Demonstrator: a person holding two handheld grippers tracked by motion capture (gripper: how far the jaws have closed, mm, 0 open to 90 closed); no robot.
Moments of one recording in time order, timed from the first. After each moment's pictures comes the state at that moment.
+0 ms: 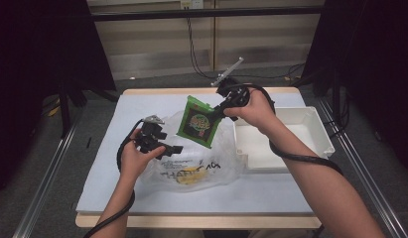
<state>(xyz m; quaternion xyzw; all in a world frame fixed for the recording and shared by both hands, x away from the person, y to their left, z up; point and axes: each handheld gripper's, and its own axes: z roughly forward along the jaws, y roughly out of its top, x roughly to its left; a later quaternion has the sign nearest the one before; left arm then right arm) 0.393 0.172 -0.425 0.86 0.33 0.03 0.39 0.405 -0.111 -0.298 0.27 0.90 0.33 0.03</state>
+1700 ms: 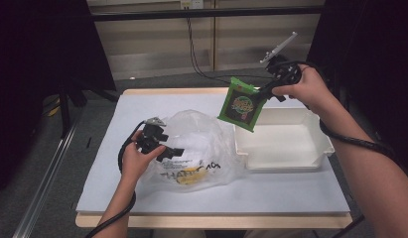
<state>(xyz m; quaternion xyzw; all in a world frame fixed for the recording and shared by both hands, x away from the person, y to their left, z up) 0.391 0.169 -0.429 0.86 0.32 0.02 0.39 0.413 -0.224 -0.254 0.31 0.90 0.30 0.06</state>
